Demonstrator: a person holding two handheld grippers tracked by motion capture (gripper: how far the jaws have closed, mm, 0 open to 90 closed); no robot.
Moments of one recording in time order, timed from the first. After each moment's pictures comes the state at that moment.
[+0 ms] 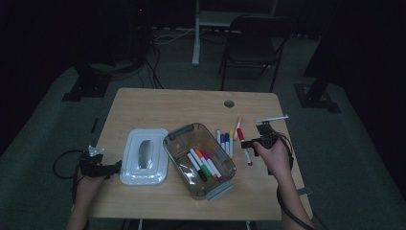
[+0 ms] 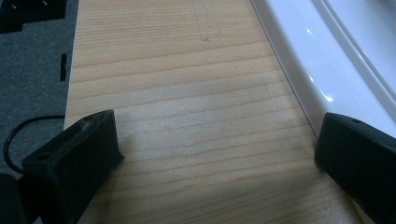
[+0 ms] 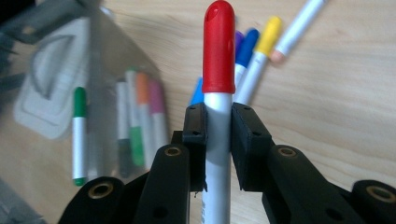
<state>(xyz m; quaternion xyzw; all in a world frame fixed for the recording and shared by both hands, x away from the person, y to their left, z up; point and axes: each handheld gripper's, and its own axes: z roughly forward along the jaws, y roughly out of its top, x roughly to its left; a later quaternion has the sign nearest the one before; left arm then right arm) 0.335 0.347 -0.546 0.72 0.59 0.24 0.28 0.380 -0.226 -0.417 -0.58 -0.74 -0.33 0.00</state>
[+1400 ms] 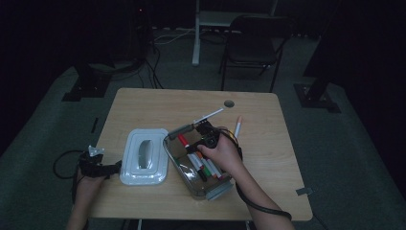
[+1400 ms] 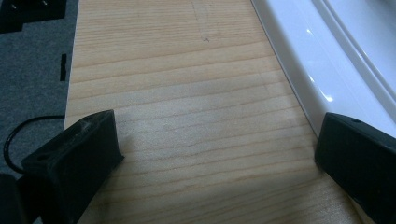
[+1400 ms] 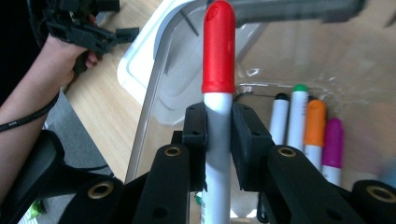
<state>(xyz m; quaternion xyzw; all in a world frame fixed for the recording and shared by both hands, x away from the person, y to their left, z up) 0.335 0.347 -0.546 0.72 0.59 0.24 0.28 0.373 -0.058 -0.393 -0.42 -0.85 -0.32 0.07</state>
